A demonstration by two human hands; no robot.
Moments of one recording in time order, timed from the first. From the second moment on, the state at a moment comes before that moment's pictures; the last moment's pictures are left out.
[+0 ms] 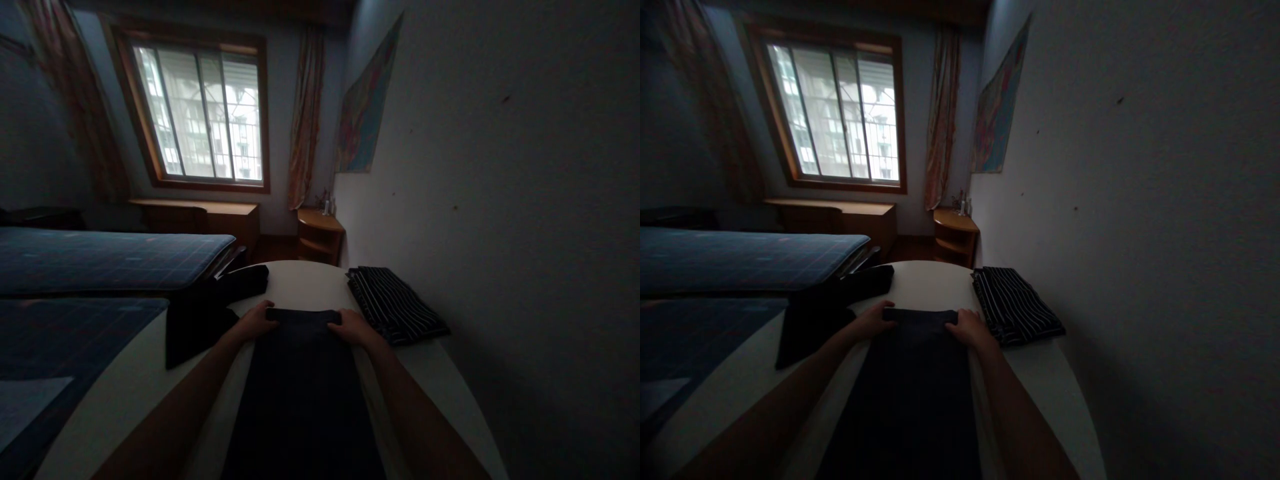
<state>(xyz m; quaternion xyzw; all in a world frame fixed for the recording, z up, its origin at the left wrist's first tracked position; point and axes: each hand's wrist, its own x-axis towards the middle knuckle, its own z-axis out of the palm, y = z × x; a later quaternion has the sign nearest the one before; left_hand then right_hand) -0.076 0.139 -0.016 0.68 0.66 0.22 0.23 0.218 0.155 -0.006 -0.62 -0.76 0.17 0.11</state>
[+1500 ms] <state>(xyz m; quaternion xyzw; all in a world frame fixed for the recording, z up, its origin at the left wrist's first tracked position) -0.078 0.081 0.065 0.74 0.57 0.29 0.21 0.239 0.119 0.083 -0.40 -0.84 0.26 0.27</state>
